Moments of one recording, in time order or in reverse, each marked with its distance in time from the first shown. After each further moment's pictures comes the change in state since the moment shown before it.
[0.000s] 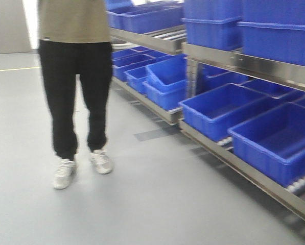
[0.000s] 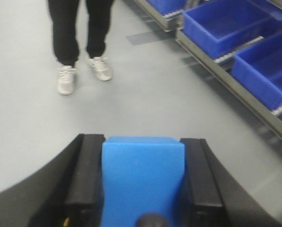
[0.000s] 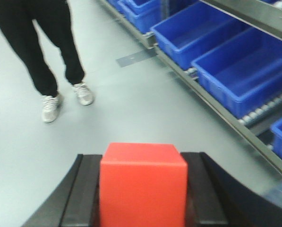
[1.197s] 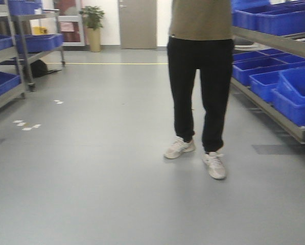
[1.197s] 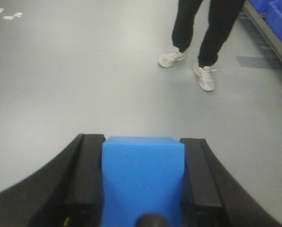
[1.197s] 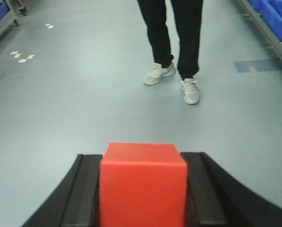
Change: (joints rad) left arm 0.000 0.000 0.000 0.000 0.000 0.000; right arm 0.000 0.000 0.000 0.000 0.000 0.000
